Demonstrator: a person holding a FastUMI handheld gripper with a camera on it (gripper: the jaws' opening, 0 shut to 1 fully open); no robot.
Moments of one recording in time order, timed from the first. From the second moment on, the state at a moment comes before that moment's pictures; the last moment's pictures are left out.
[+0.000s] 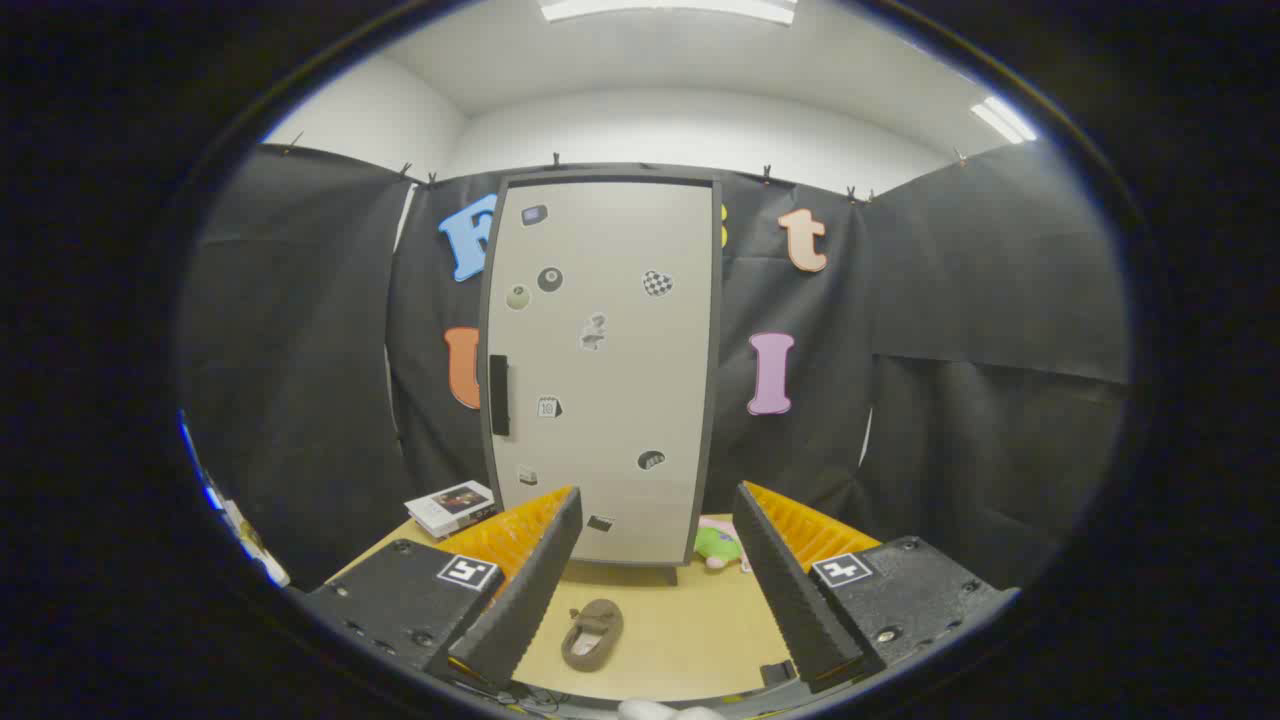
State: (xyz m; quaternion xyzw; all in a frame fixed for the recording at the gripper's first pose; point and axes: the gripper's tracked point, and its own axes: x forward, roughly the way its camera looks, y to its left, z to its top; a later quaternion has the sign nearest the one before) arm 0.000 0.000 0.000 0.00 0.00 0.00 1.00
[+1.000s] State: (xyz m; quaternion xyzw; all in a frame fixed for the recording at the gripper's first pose) arm 0.001 0.022 0.003 0.01 0.00 -0.01 1.00
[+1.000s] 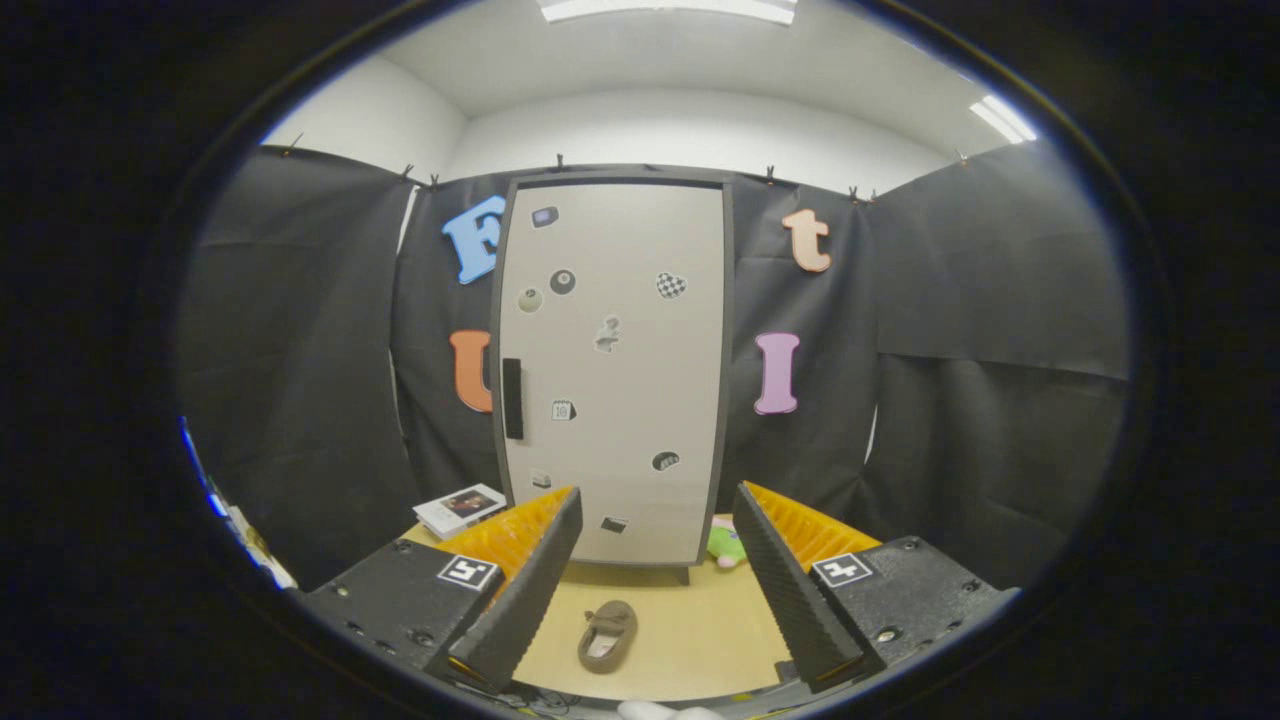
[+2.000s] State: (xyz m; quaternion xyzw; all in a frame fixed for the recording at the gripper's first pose) arm 0.202 0.191 0.022 0.05 0.00 0.08 1.00
